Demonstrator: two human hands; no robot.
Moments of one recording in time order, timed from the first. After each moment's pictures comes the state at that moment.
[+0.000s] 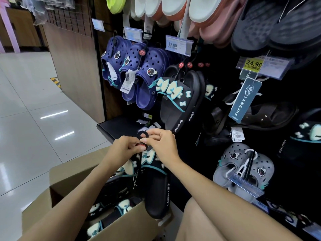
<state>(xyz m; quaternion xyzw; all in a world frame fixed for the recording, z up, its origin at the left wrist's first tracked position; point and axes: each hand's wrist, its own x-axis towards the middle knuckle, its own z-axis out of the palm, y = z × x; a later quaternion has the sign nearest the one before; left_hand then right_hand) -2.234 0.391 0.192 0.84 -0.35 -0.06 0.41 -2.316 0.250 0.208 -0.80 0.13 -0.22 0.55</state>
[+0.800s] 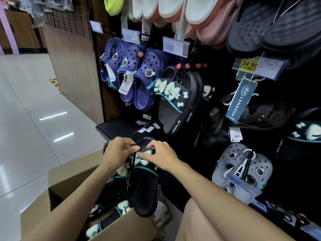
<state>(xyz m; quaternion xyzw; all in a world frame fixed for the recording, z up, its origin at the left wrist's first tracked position) -2.235 0.392 0.188 0.86 -0.28 -0.05 0.43 -2.325 0.236 0.195 -0.94 0.16 -0.03 0.31</state>
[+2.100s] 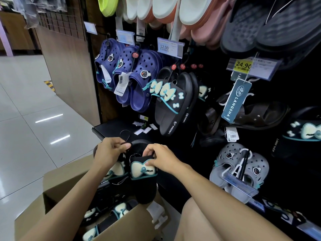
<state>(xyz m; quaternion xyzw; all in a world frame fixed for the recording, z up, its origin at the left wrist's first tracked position) -2.228 0.395 0.187 0.83 -0.19 -0.07 0.52 -2.323 0.217 0.185 -0.94 0.09 -0.03 0.32</state>
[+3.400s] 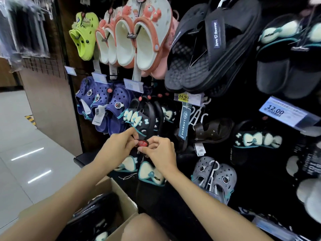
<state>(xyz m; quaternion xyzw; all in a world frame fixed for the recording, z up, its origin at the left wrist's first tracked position) -2.307 0.334 0.321 0.80 -0.48 0.10 0.34 -2.408 0.203 0.295 -0.82 0.20 -0.32 0.43</state>
